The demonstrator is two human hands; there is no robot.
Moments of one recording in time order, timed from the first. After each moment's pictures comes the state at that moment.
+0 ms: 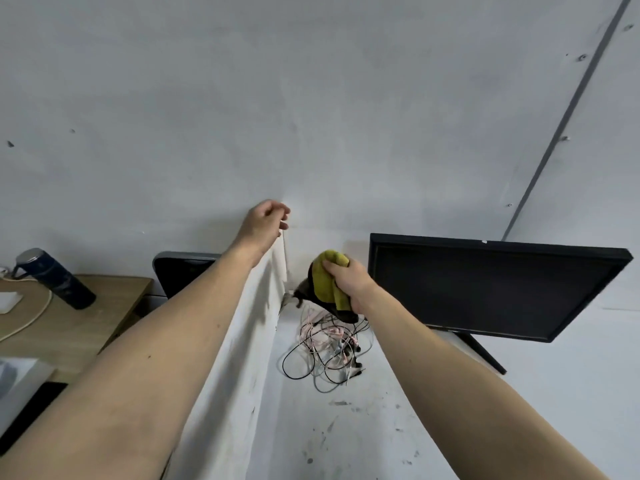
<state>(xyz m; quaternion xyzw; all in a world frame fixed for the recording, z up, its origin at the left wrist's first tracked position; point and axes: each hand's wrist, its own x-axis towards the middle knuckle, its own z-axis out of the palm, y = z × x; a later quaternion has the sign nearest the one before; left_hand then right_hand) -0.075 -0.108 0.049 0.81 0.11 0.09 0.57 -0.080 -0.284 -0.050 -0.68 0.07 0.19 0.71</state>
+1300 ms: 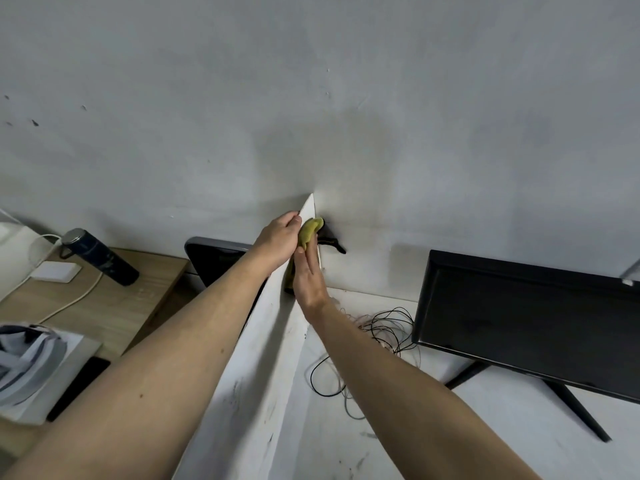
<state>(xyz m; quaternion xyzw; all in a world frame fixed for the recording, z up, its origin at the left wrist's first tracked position) -0.008 -0.061 -0.017 0.89 0.19 0.02 0.40 -0.025 -0.133 -0.108 -0.64 -0.12 0.11 0.75</state>
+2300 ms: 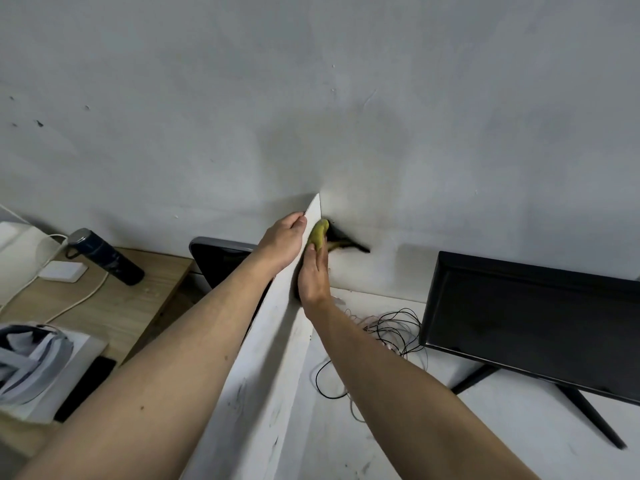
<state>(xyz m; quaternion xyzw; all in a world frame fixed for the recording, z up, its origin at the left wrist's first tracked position) -0.007 -0.060 -0.019 0.90 0.19 0.03 0.40 -0.012 -0.116 -0.122 -0.64 -0.05 0.07 0.76</state>
